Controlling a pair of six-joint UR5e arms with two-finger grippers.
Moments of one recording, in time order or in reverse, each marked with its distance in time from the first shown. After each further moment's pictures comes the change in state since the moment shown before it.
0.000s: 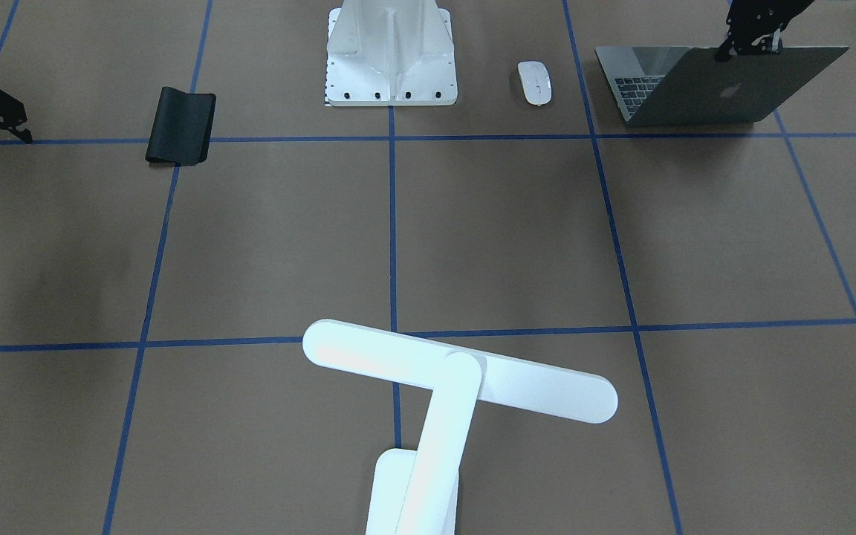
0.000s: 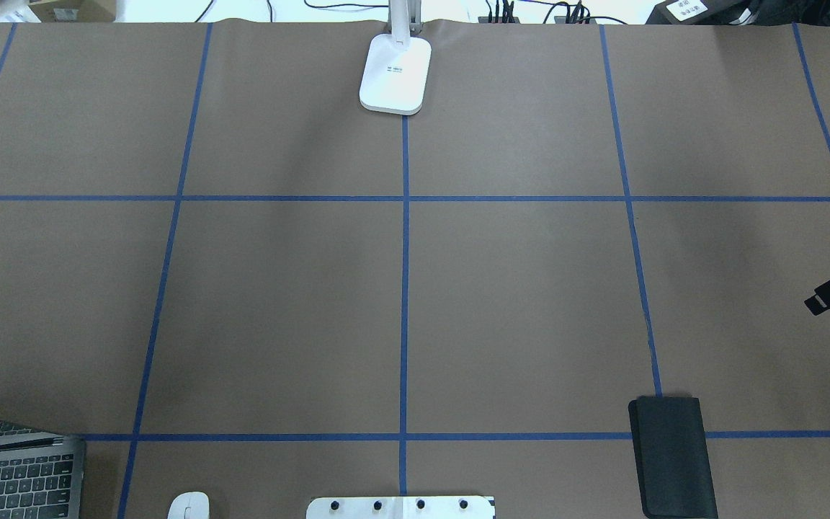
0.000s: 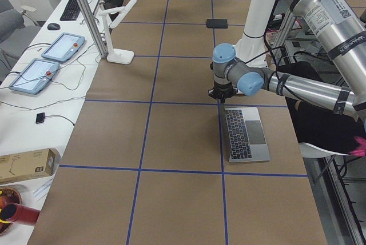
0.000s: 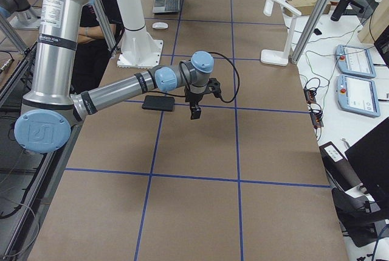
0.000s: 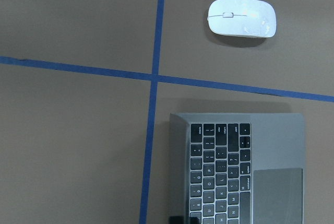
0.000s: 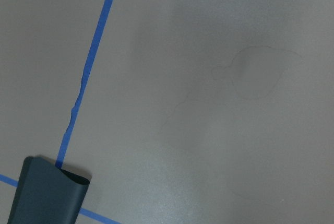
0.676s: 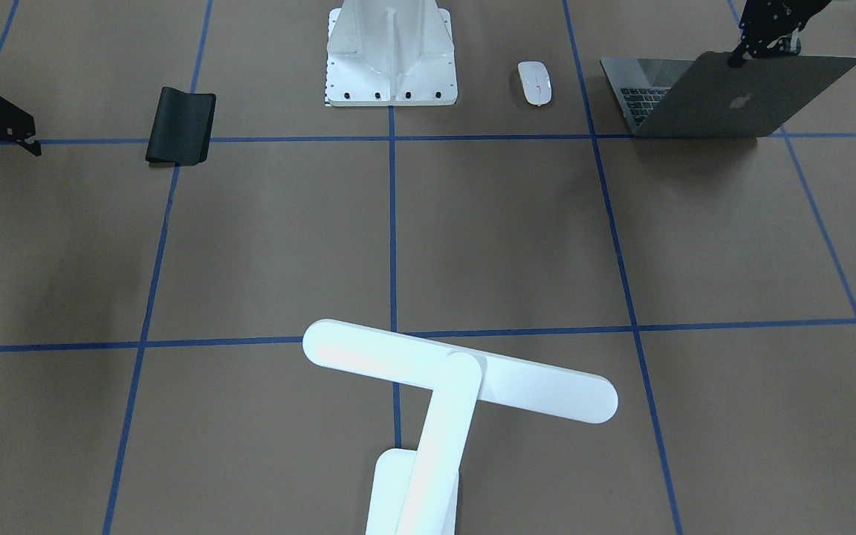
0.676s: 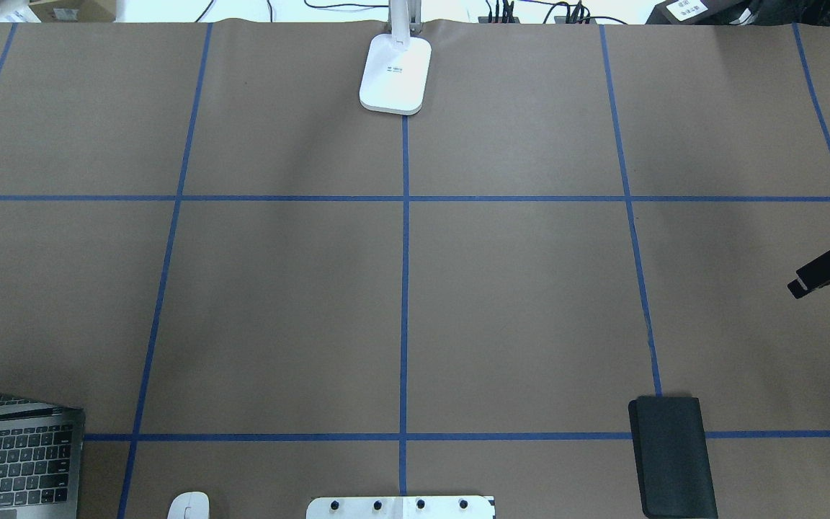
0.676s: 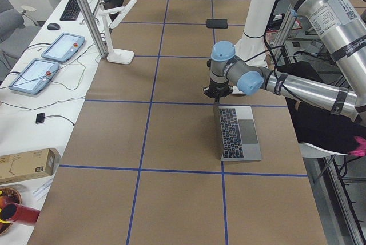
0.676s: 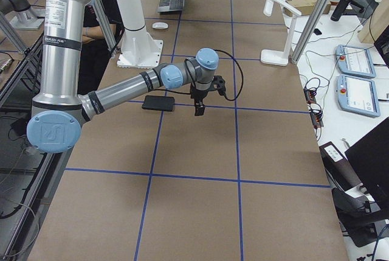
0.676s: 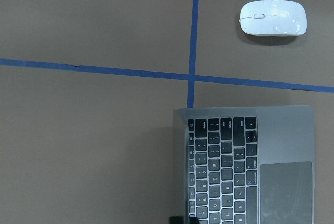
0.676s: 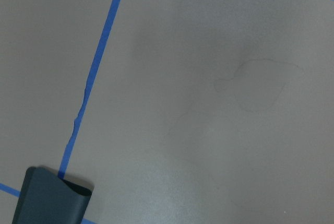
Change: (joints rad) left arm -0.067 -0.038 0.001 0.006 -0.001 0.035; right arm -0.001 0.058 -0.023 0.000 0.011 0.117
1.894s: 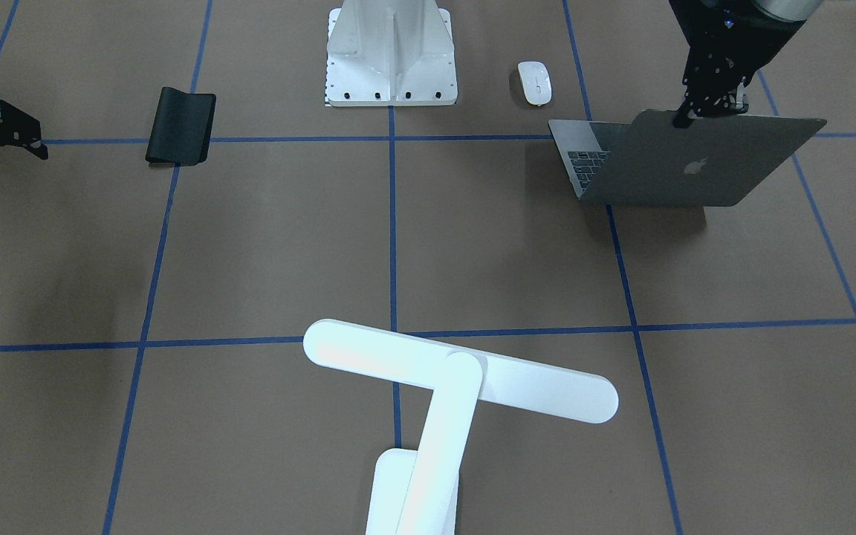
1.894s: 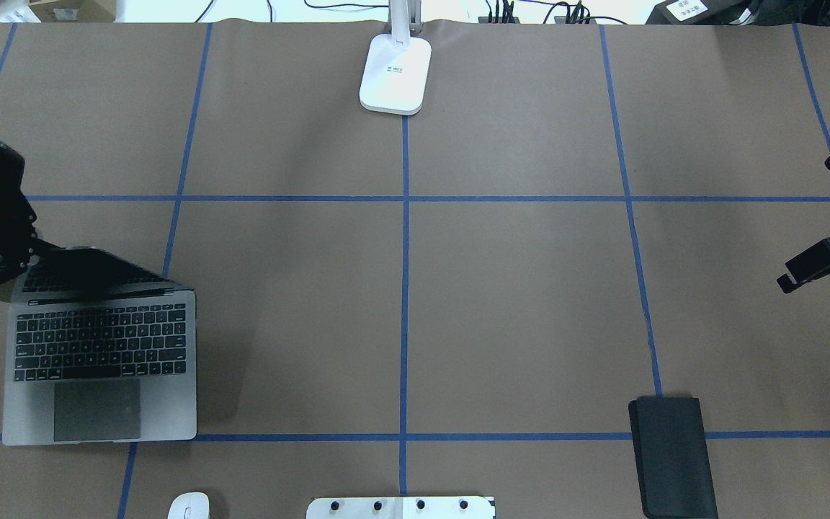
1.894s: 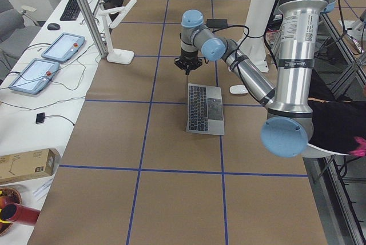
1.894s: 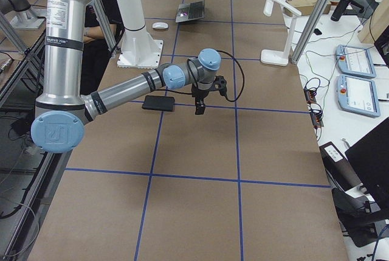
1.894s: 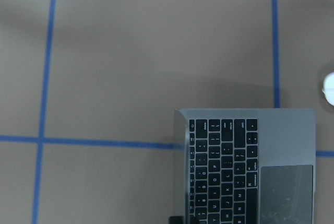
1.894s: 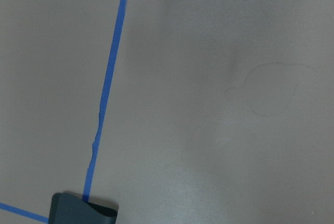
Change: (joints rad) left arm -0.013 -0.654 0.100 0.475 0.080 0.000; right arm 0.000 0.014 -0.020 0.001 0.025 0.023
